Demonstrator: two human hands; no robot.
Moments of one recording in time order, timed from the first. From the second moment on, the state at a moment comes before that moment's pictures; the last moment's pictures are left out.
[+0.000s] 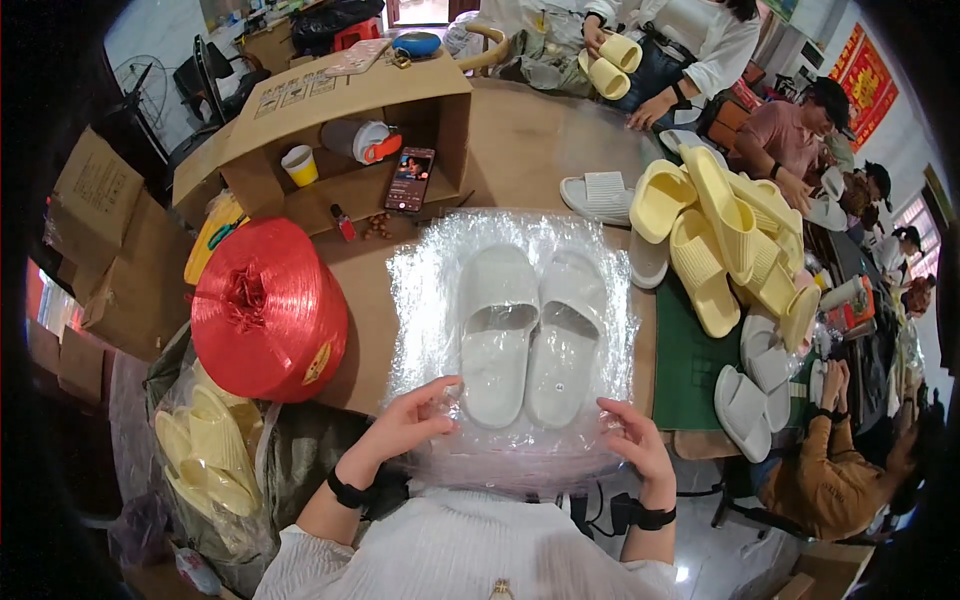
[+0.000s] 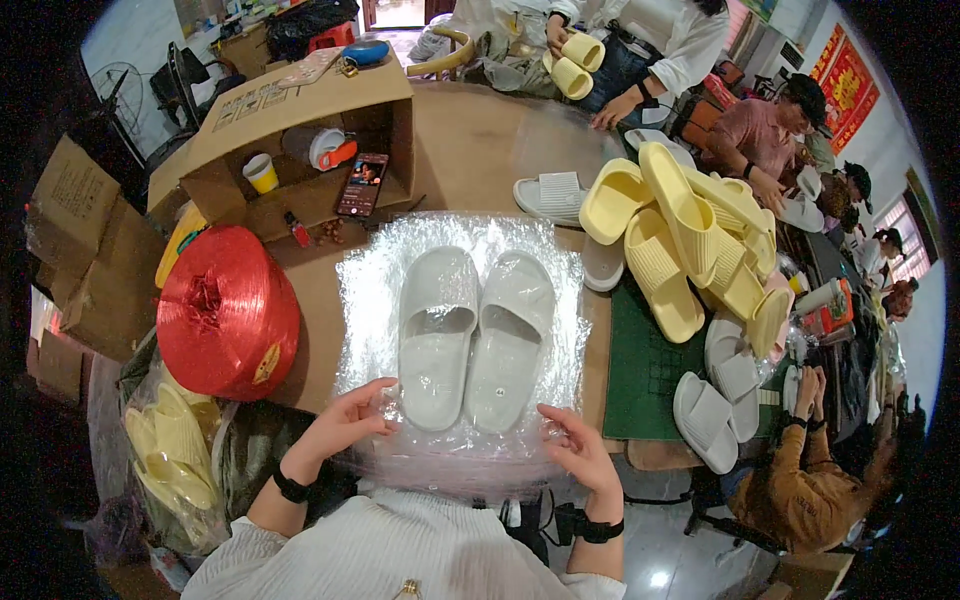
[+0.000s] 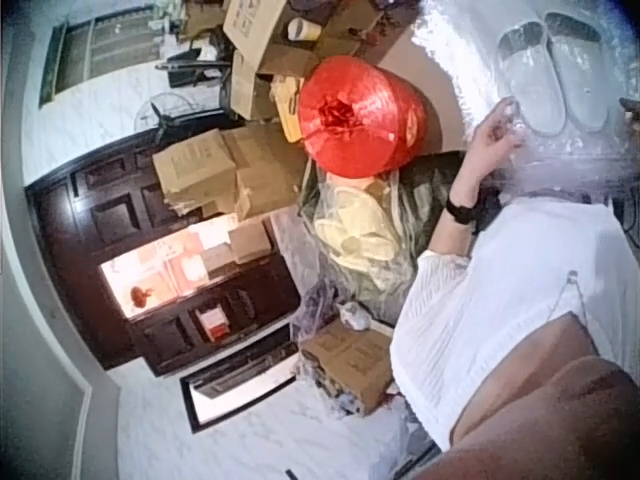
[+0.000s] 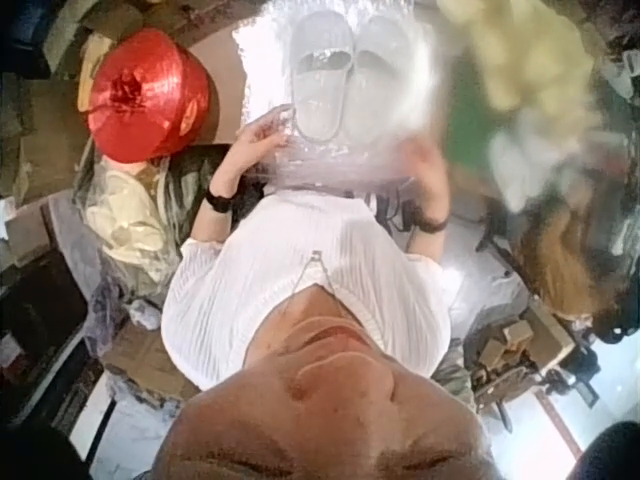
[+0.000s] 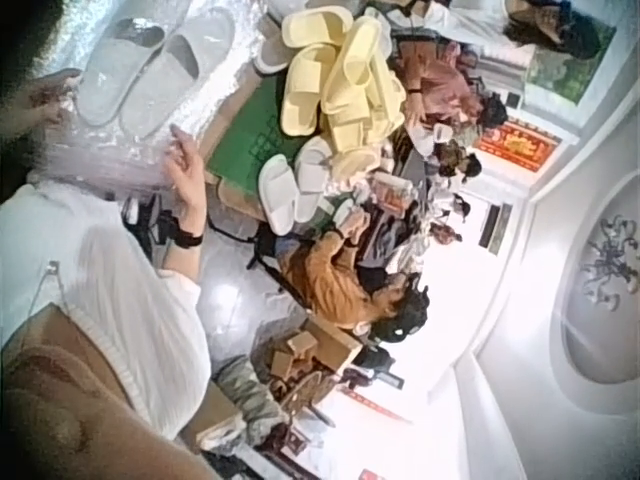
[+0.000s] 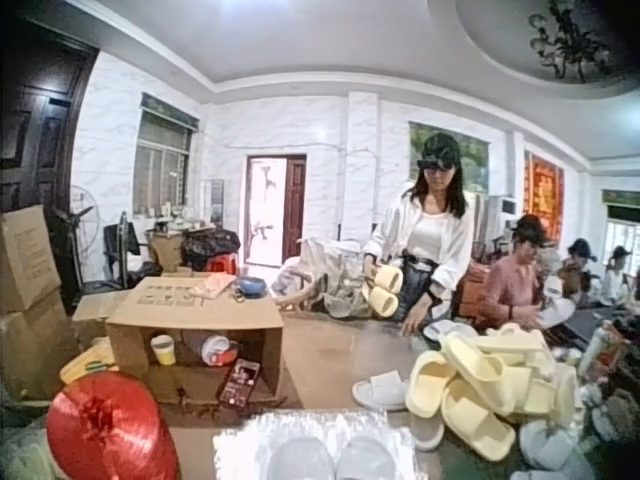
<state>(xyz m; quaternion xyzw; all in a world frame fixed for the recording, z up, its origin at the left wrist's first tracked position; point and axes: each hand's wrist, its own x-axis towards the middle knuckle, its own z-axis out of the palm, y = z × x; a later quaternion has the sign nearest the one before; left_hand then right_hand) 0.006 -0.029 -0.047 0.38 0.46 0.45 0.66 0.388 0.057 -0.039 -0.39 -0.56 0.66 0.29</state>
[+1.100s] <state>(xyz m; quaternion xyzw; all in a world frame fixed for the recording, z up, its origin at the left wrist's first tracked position) 0.027 -0.028 -0.050 0.75 0.52 0.31 0.28 0.364 0.090 -0.078 -0.54 -0.35 0.56 0.52</state>
